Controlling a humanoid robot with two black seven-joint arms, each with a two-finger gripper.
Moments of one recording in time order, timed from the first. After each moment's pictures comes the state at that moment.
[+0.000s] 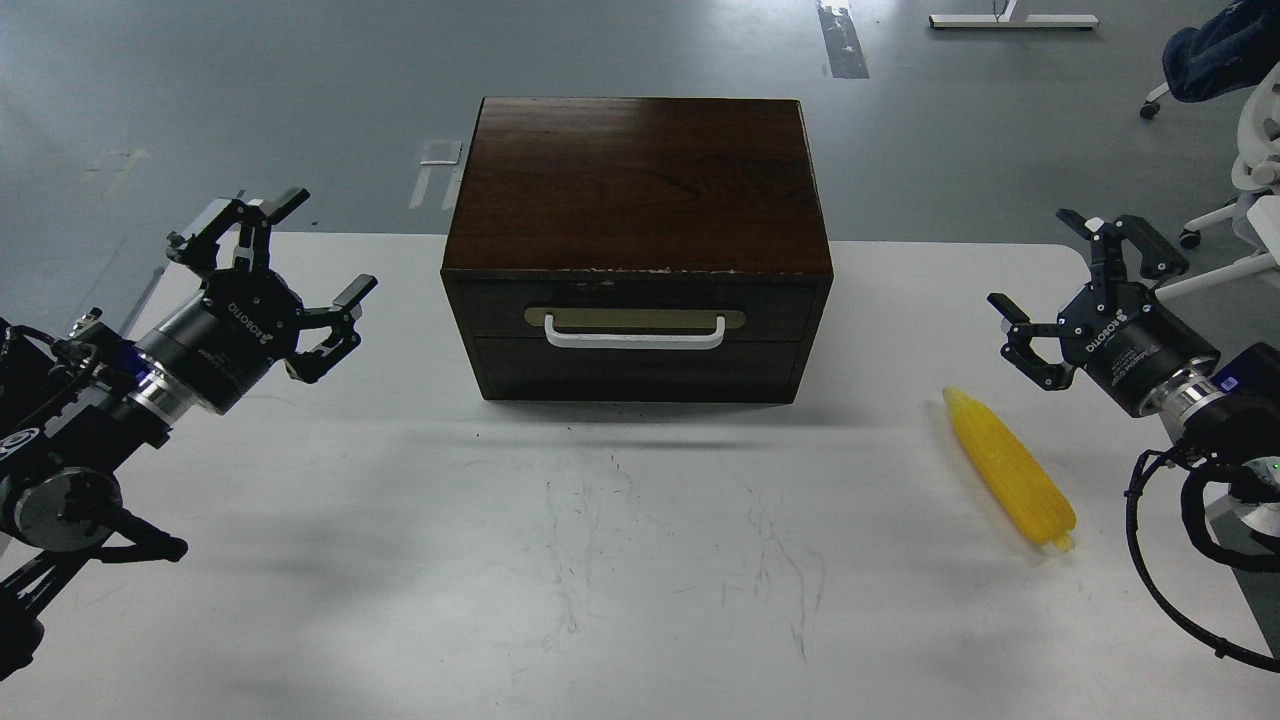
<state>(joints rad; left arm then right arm) -0.32 0.68 -0.95 -1.25 0.24 -0.46 -0.32 0.68 -0.81 0.25 1.08 0.18 0.42 0.49</state>
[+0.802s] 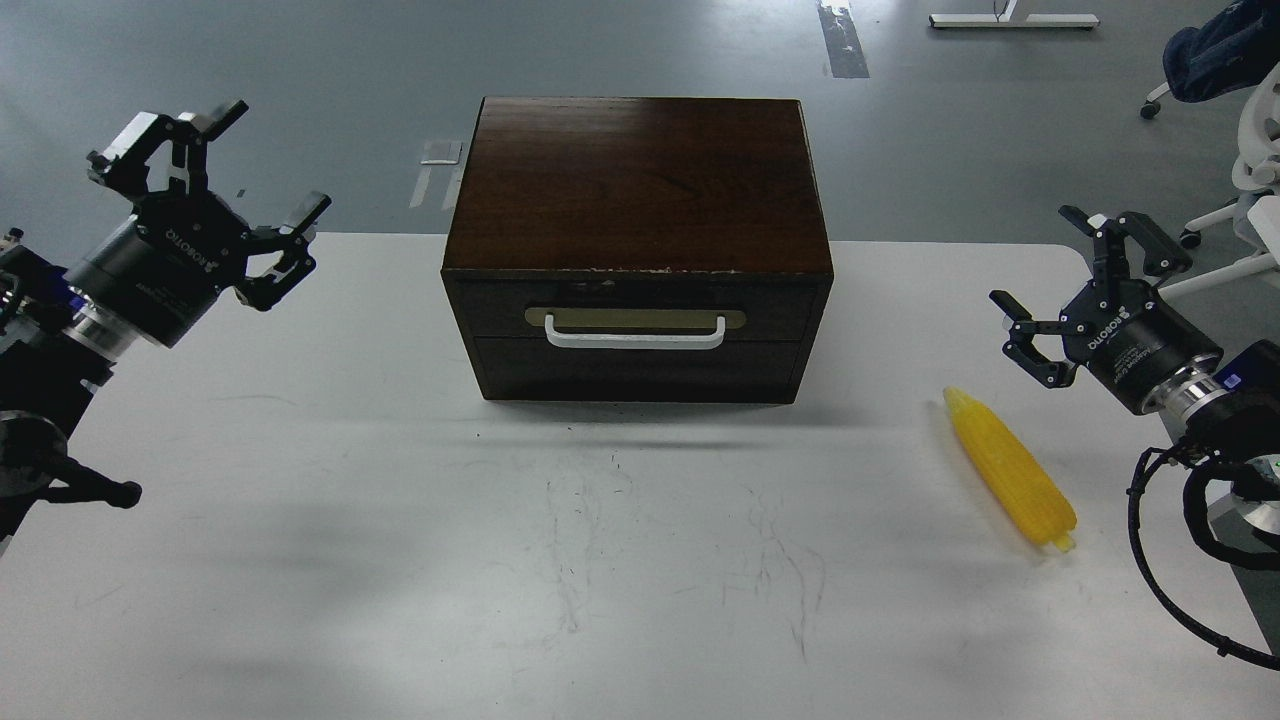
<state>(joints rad) -0.45 0.75 -1.02 -1.30 0.42 -0.49 -0.37 0.68 -0.82 0.25 1.09 0.18 0.42 0.49</state>
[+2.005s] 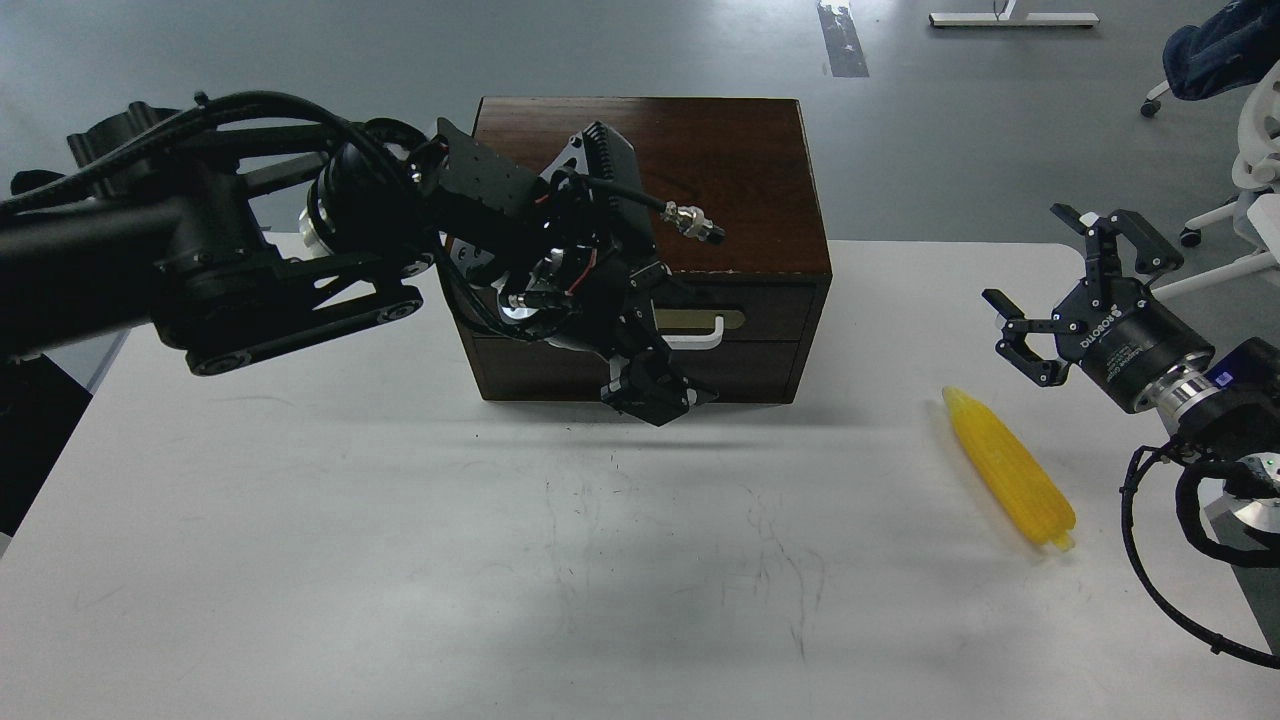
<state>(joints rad) -1.44 0.36 -0.07 -1.32 2.02 -0.49 -0.49 0.68 -0.81 0.25 1.09 0.18 0.42 0.49</state>
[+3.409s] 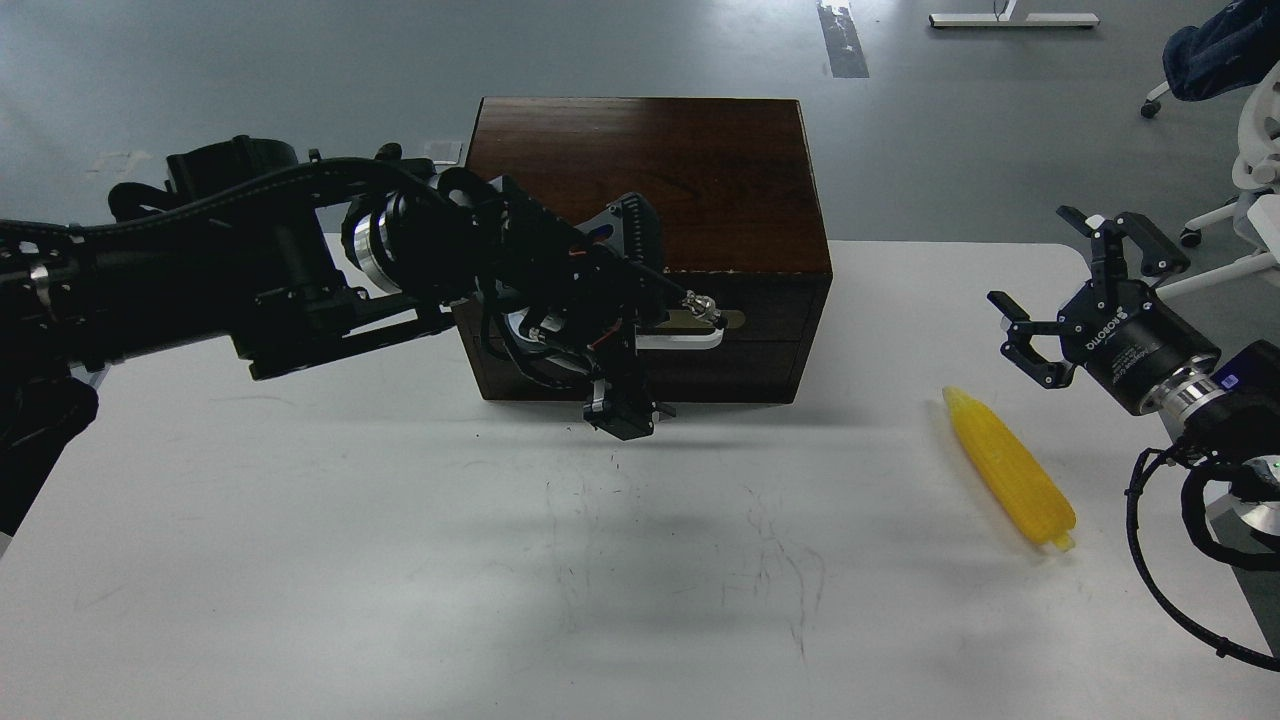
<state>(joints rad) -1.43 0.27 0.04 -1.20 2.18 -0.49 -0.49 0.67 -0.82 0.26 1.09 0.18 0.42 0.49</state>
